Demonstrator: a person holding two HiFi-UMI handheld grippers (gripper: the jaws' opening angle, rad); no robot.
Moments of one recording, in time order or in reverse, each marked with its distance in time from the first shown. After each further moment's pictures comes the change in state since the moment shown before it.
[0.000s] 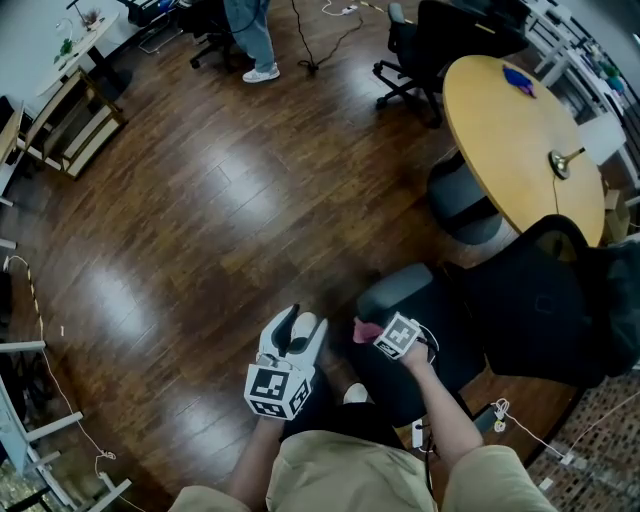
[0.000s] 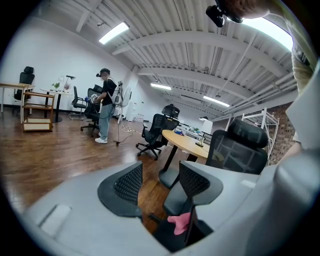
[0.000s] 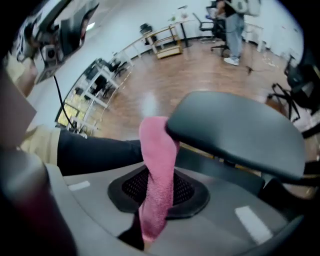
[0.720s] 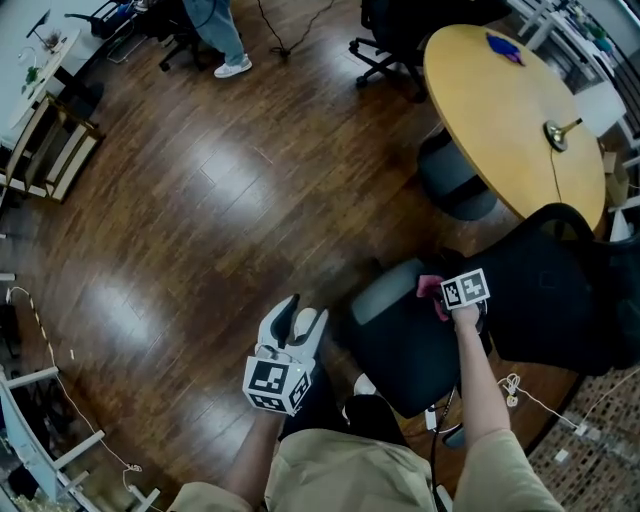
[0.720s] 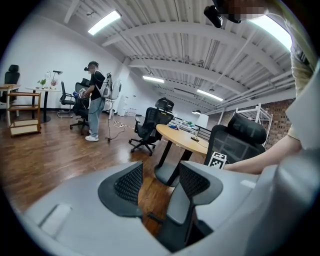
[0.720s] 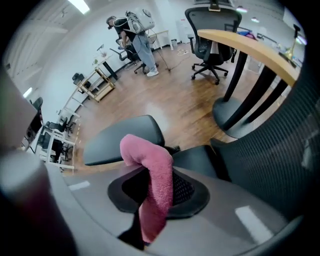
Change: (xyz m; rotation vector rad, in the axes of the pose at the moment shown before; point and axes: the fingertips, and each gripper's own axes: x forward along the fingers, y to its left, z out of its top) left arm 0.063 0.002 0.015 0.043 0.081 -0.087; right arm -0.103 -0.191 -0.075 0.688 -0.263 -0.214
